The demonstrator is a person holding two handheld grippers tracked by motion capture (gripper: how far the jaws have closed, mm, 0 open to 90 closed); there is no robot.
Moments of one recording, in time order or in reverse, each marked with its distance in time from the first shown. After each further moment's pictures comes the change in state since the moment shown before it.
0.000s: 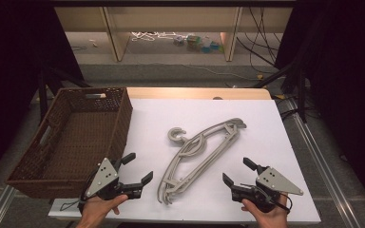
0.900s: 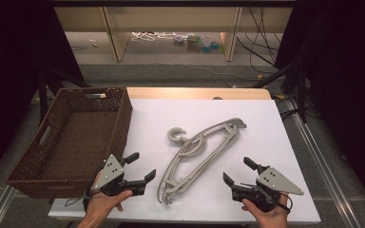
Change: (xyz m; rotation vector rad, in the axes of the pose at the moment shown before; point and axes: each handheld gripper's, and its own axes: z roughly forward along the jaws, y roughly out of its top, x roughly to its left) left arm 0.004 -0.004 0.013 0.076 0.007 -0.028; right arm -0.001 -0.001 0.001 -0.016 -0.002 0.003
